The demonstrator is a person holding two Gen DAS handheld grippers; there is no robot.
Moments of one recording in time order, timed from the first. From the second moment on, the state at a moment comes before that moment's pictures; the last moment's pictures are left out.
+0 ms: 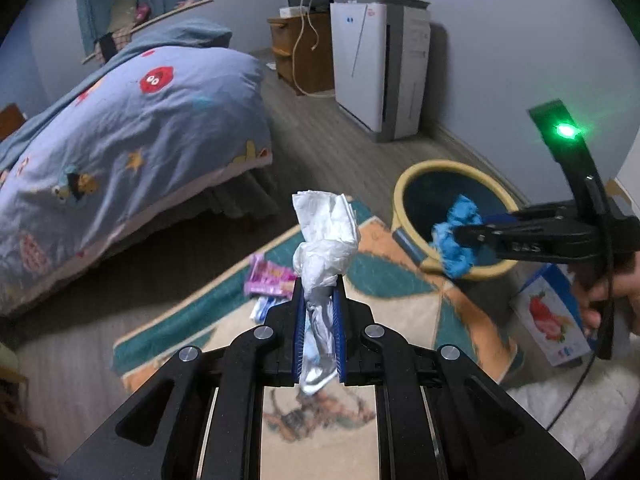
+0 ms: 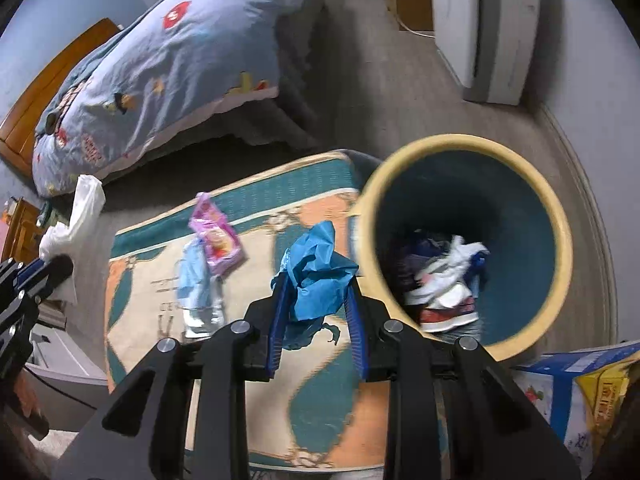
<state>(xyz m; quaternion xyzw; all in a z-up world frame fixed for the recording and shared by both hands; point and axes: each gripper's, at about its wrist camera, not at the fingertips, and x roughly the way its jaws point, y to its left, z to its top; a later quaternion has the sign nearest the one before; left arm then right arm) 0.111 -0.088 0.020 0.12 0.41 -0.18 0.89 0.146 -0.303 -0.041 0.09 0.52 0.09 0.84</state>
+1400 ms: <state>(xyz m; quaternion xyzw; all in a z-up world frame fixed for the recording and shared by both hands) 0.156 -0.283 -0.083 0.16 0.44 -0.27 0.84 0.147 -0.461 -0.058 0.21 0.46 -0.07 0.86</state>
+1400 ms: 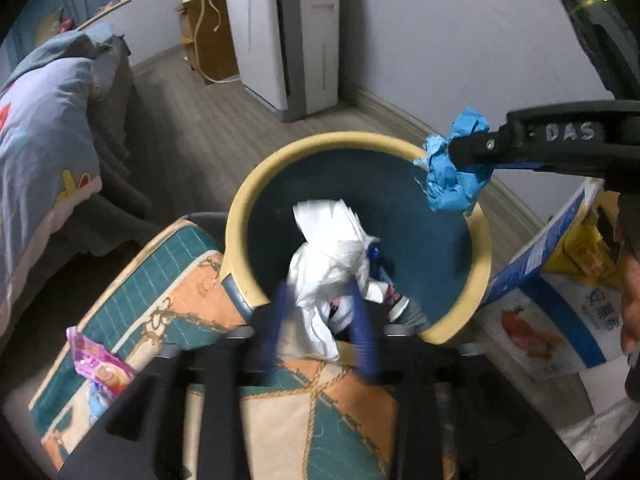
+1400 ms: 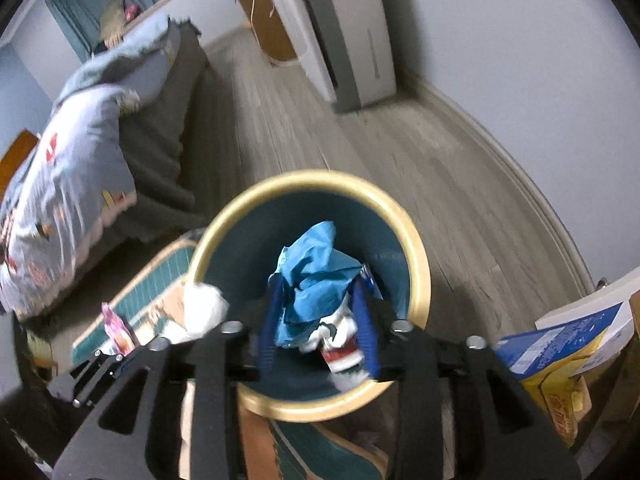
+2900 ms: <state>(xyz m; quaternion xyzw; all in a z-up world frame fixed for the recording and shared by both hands) 0.129 -0.027 -0.061 0.11 0.48 -0.07 0.87 0.166 -0.253 -0.039 0.09 0.49 0.04 0.87</state>
